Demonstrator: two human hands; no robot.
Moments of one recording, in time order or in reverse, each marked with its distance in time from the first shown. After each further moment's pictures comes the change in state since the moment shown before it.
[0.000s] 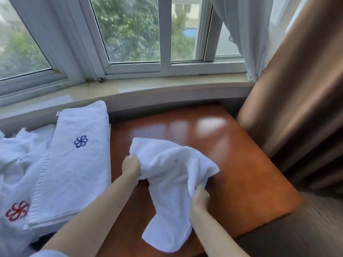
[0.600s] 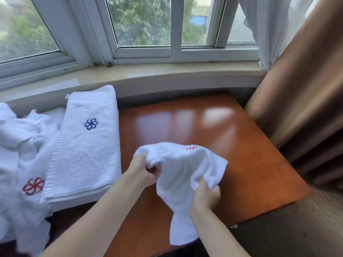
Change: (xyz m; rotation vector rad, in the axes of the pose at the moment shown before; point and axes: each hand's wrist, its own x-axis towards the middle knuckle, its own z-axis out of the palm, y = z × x) left_hand -0.071 -0.002 -0.034 -0.740 -0.323 -0.519; right_hand -0.043 0.019 0.005 0.207 0.242 -0.141
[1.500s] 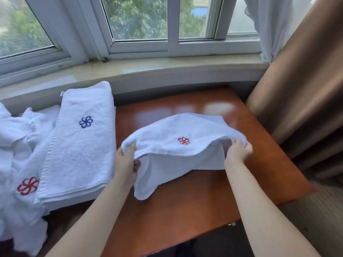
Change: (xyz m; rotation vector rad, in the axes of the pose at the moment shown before) left_hand 0.039 0.002 -0.032 0.331 0.019 0.671; right_hand 0.129 -0.097 0.028 0.090 0.008 -0.196
